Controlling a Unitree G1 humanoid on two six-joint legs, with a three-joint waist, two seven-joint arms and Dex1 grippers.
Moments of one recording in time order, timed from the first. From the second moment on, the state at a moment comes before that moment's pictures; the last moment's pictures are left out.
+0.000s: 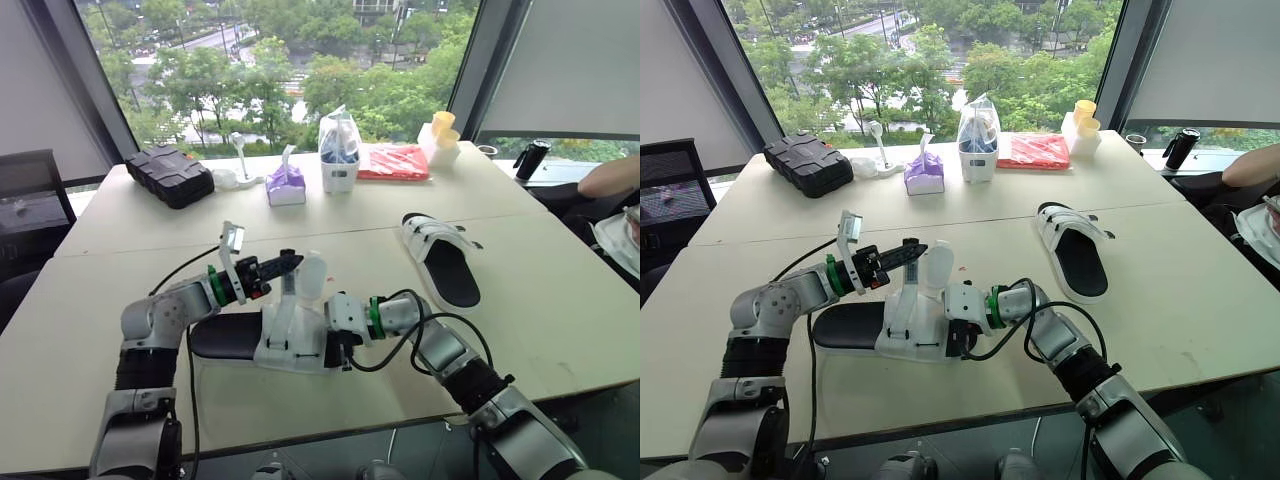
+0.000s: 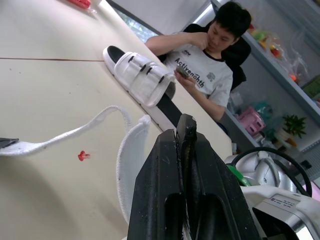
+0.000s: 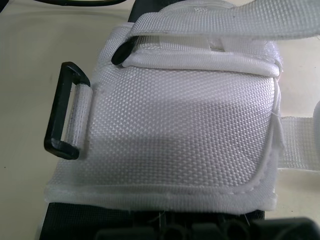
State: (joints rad) left arm -0.60 0.33 0.20 0.17 -0.76 0.96 -0.79; right arm -0.60 -0.37 0.48 0.33 -0.02 -0.11 1.07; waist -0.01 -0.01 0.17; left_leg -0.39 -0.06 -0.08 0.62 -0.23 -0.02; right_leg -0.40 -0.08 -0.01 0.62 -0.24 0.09
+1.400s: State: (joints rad) left arm -0.64 0.40 0.01 0.61 -0.45 0.47 -1.07; right arm -0.59 -0.37 0.48 0.32 -0.04 -0.09 1.06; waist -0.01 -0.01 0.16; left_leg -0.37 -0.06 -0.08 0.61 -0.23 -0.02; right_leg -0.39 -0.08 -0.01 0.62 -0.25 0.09
